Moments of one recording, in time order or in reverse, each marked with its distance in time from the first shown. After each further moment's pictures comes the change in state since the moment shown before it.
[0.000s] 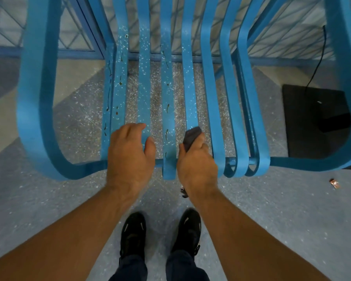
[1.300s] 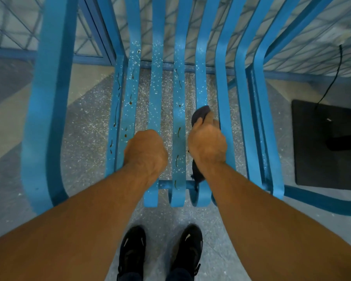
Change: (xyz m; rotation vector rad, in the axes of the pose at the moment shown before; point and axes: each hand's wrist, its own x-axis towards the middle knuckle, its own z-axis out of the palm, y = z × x) left_hand 0.089 0.019 0.010 0.102 -0.410 -0.433; right_hand 0.105 -0.049 -0.024 0.074 0.145 -0.031
